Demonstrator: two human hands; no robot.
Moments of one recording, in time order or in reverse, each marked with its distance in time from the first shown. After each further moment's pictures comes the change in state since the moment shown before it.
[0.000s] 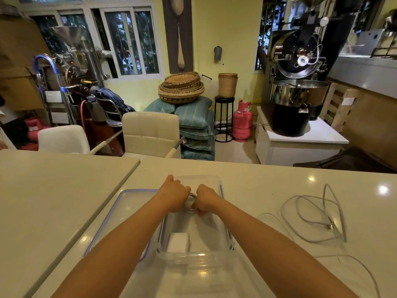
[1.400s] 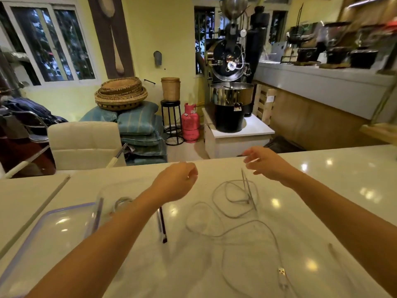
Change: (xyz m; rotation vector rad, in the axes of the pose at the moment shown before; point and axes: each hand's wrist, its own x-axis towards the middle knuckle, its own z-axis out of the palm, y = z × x) left_hand -0.011 0.103 -0.151 -0.905 0.310 0.138; right_hand -0.152 0.206 -0.158 0.403 0.495 0.022
